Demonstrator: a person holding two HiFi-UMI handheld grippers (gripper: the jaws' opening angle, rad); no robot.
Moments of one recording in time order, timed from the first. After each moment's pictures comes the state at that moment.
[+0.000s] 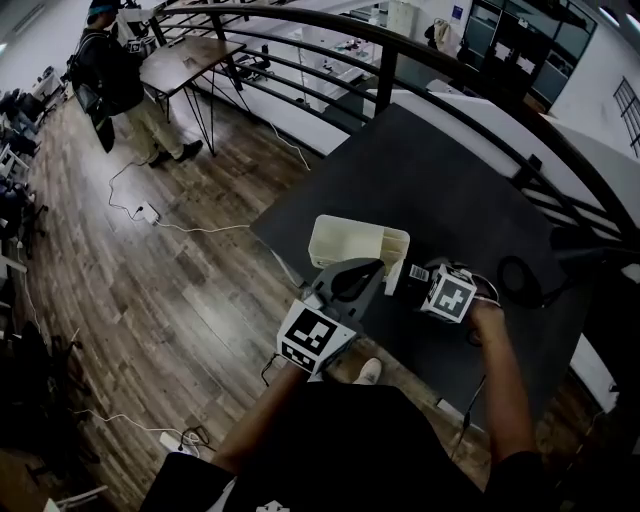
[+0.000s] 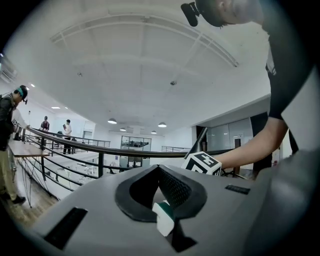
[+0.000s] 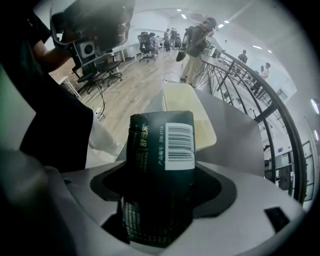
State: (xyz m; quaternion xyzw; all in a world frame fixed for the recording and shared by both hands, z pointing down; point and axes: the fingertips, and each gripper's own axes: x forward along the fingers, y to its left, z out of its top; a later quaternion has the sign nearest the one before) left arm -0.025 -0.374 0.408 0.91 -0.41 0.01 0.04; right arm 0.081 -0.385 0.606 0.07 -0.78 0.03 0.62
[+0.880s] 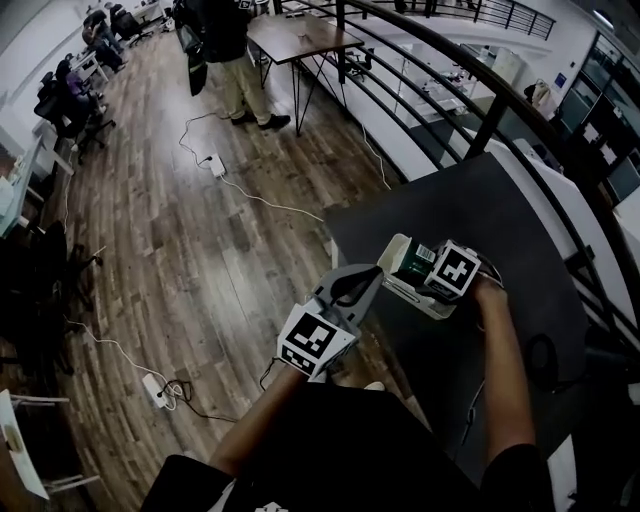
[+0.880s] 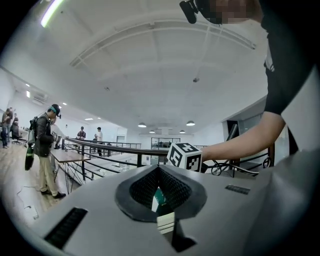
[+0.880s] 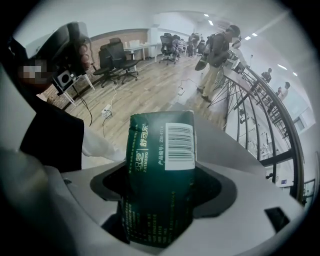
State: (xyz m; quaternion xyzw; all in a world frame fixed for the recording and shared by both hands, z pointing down) left arm -0.161 -0.357 0.407 0.82 -0.57 0.02 0.04; right arm -0.092 -0.461 0.577 -0.03 -0.80 -0.06 0.60
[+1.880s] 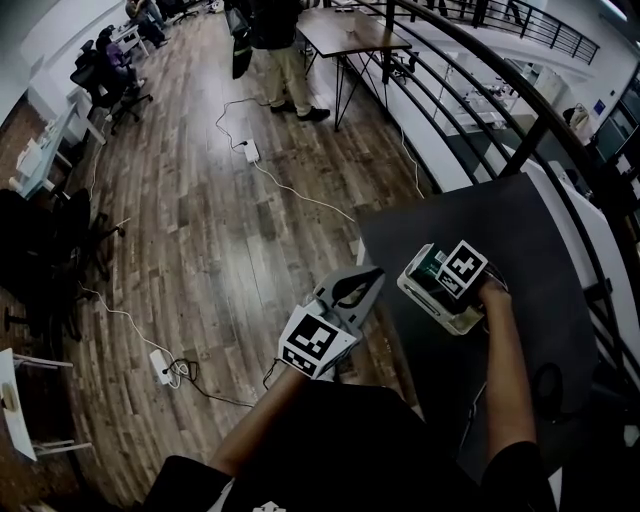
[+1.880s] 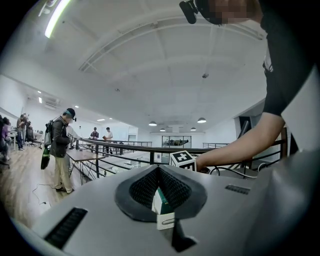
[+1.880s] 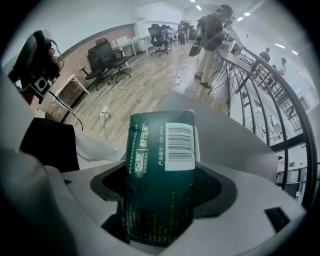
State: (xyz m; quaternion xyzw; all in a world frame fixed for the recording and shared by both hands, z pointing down) left arm -0.210 -0.346 0.415 0.78 -0.63 0.03 0.05; right arm -0.116 -0.489 0.630 -0.02 -0.77 0.01 0.64
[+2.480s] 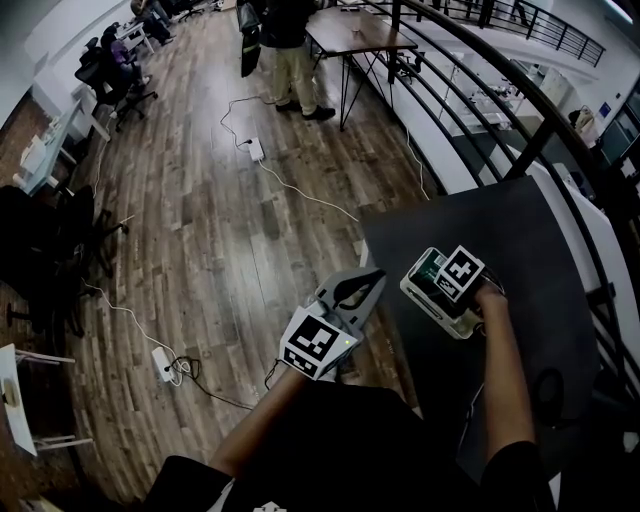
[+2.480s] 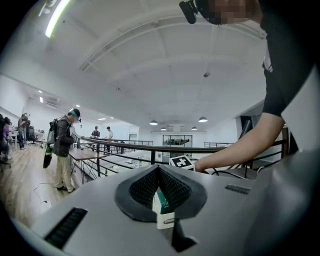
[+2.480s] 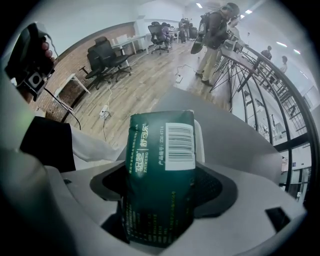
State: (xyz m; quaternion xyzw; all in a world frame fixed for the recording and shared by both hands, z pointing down) left arm -0.214 -0.349 0.420 0.77 -0.63 0.04 0.05; right arm -0.118 -0.492 0.655 -0.02 -0.76 0.02 0.65
